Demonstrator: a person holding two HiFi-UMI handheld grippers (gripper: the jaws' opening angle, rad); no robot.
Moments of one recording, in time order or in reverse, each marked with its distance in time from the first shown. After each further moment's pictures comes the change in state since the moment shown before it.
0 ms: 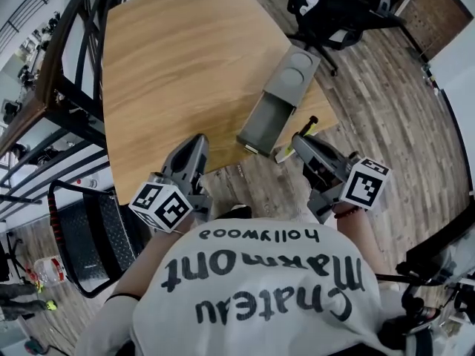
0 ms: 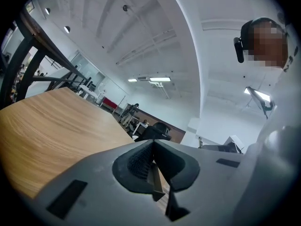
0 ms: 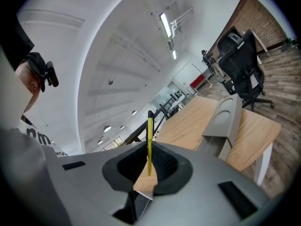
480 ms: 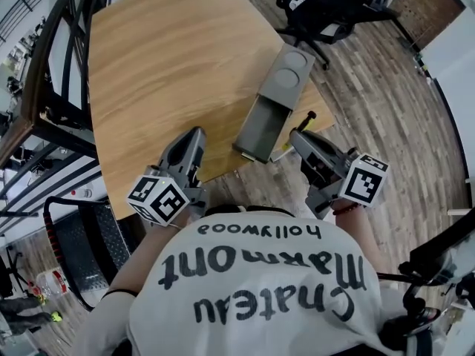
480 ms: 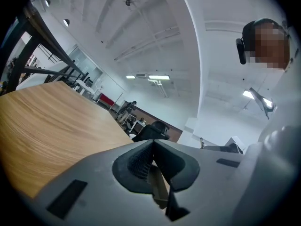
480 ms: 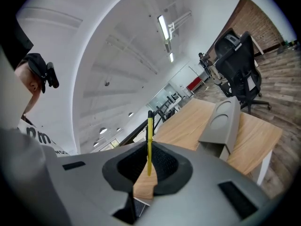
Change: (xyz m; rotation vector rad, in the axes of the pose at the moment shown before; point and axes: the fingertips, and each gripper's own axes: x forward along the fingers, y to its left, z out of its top) left arm 0.050 0.035 0.005 -0.031 0.031 -0.046; right arm 0.027 -0.029 0.020 0.006 -0.022 -0.048
